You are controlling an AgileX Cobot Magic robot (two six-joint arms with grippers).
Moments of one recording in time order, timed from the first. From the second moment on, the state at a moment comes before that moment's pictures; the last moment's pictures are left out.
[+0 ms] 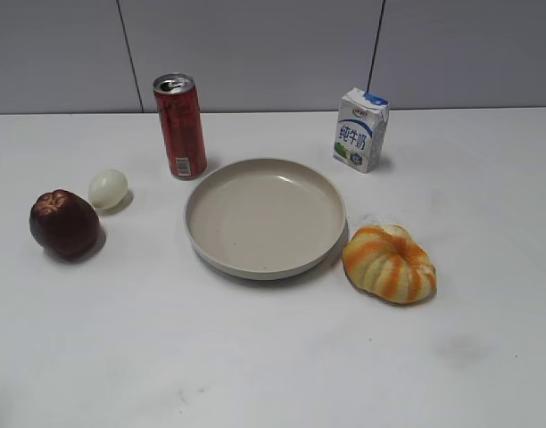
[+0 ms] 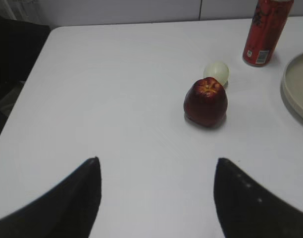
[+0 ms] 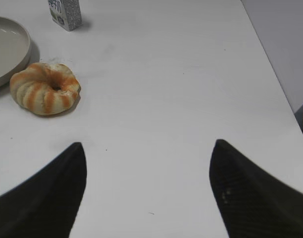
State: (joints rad) left arm -0.15 0.39 -0.50 0.06 0.79 -0.01; right arm 0.05 -0.01 -0.50 0.01 1.05 0.02
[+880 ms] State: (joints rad) left arm -0.24 1.83 -1.21 -0.03 0.81 0.11; right arm 0.05 -0.01 -0.50 0.01 1.05 0.02
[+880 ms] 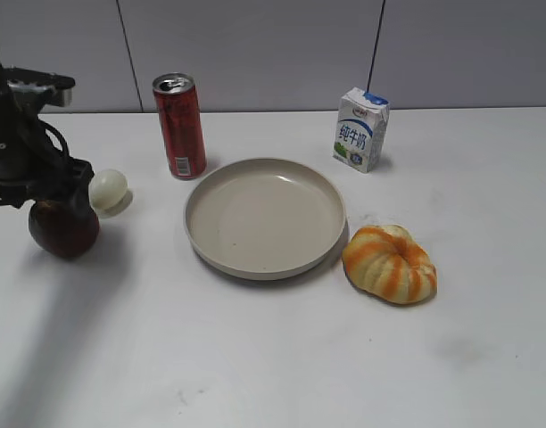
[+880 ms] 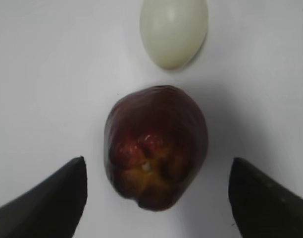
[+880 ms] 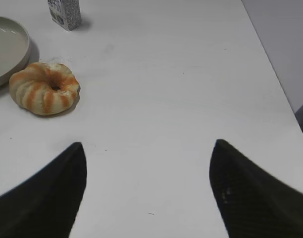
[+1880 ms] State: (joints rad) left arm -0.65 2.08 -1.59 -0.03 0.87 0.13; right arm 0.05 -0.01 -0.50 0.01 1.05 0.02
